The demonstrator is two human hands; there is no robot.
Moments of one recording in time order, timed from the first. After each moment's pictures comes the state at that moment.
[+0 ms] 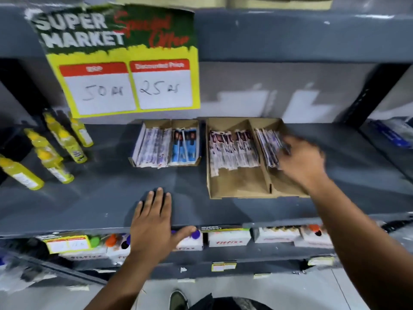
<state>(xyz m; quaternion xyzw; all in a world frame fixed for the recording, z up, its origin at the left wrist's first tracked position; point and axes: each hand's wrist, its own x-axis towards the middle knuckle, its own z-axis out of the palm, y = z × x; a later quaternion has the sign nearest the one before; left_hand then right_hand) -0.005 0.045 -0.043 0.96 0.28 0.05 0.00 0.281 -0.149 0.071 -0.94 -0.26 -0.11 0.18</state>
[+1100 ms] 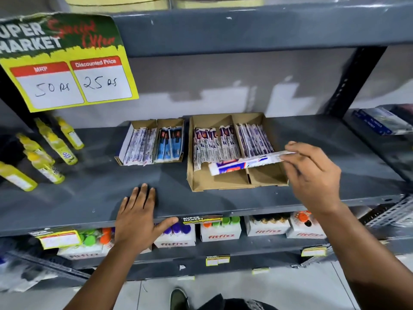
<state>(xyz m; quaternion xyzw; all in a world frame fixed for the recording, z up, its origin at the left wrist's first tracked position) -0.003 0.037 -0.035 0.95 0.30 0.02 -0.01 0.257 -0.241 0.050 -0.69 -0.47 -0.41 0.37</state>
